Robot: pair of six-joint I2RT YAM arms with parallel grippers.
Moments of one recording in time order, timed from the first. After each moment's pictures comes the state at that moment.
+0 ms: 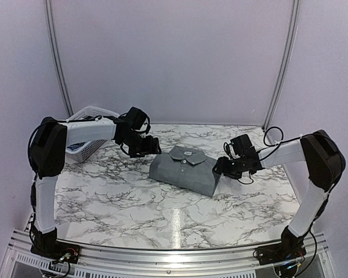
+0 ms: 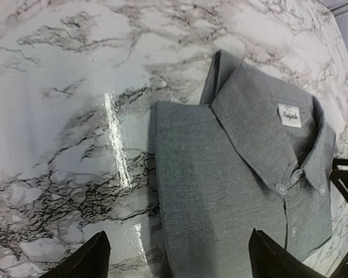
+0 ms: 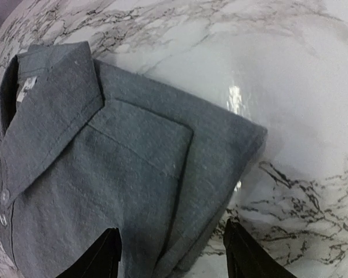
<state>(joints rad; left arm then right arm) -0.60 2.11 1.67 -0.52 0.16 -0.52 0.41 1.74 0.89 -0.05 -0.12 0.58</state>
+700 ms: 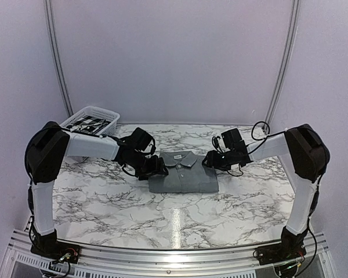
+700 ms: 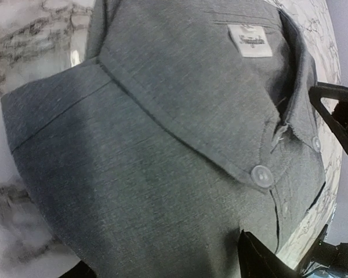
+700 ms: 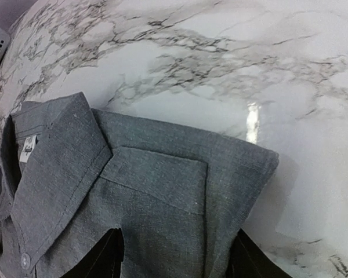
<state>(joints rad) -0.70 2.05 1.37 -0.28 0.28 -0.74 0.43 1.94 1.09 0.00 -0.21 0.50</state>
